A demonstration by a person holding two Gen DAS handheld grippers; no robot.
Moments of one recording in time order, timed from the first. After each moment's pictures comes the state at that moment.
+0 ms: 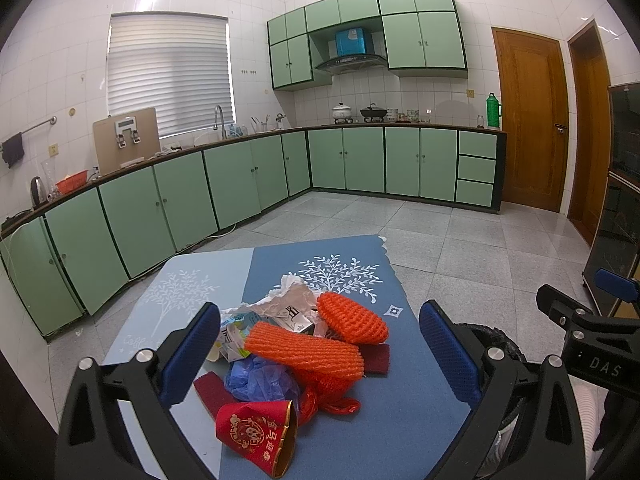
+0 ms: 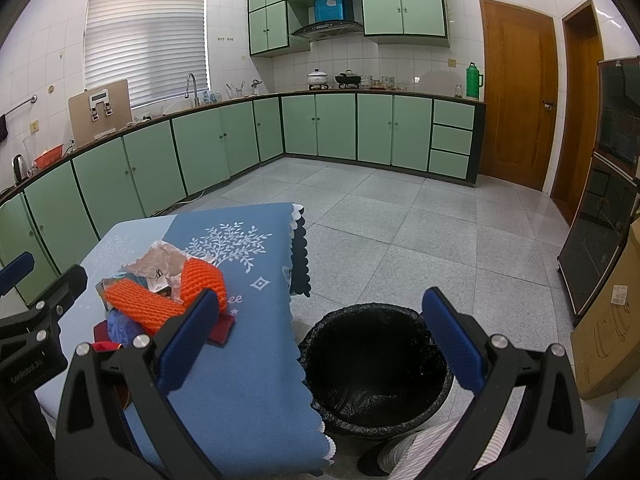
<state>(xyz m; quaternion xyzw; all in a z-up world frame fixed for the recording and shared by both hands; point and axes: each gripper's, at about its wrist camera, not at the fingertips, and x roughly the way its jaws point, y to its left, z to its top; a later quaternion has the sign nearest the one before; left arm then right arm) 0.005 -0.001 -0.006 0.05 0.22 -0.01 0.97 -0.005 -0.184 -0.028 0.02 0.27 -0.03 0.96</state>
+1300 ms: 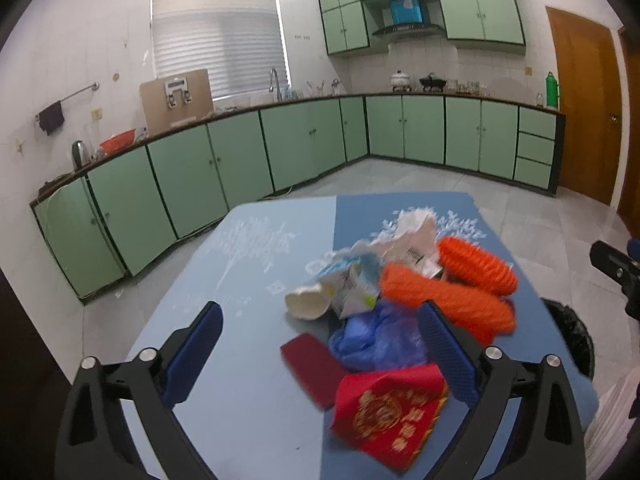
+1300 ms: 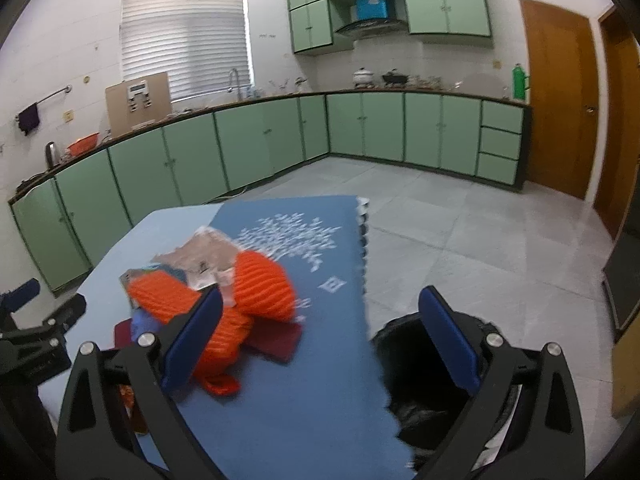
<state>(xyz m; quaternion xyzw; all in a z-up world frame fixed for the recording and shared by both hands) 0.029 0.110 -0.075 0.04 0.28 0.09 0.96 0.048 -0.114 -0.076 0.02 0.27 0.06 0.96</state>
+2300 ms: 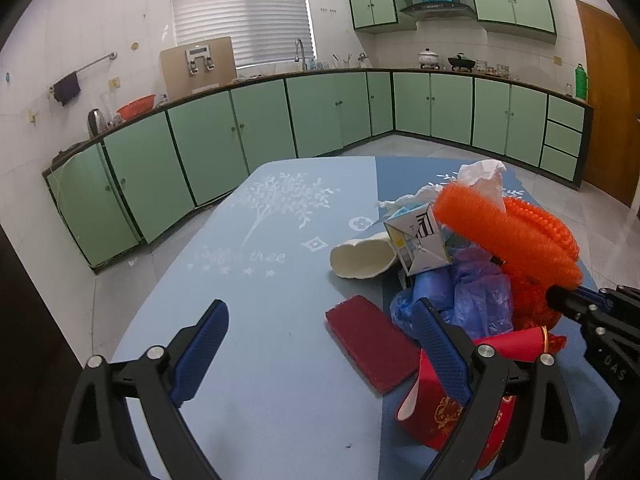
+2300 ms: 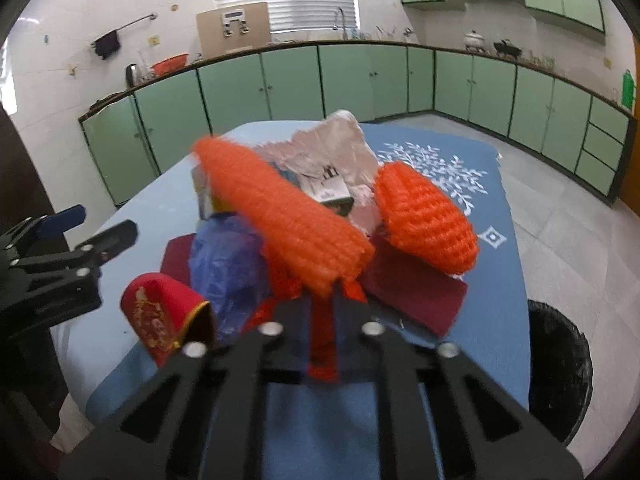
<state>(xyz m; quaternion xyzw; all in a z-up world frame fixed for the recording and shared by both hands) 0.046 0.149 -0.120 0.02 0.32 0.13 0.94 0.072 -0.021 -0.145 -0.05 0.34 0.23 0.91</state>
